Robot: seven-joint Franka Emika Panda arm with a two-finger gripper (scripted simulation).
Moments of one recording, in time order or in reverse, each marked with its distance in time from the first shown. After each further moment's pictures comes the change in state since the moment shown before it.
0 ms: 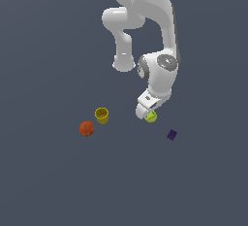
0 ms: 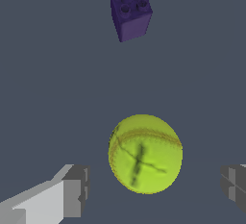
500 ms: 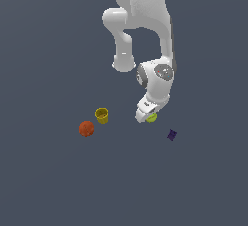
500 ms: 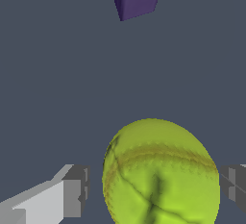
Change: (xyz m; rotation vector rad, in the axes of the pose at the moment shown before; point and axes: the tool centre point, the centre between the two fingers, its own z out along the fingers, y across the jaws) arm -0.001 -0.001 0.038 0.001 -0.001 -0.003
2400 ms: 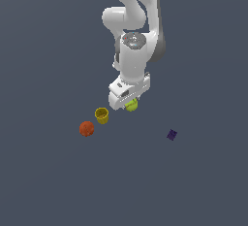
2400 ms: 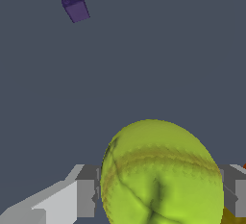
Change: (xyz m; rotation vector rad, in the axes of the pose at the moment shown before) arm -0.068 0.087 -0.109 0.001 0.002 0.000
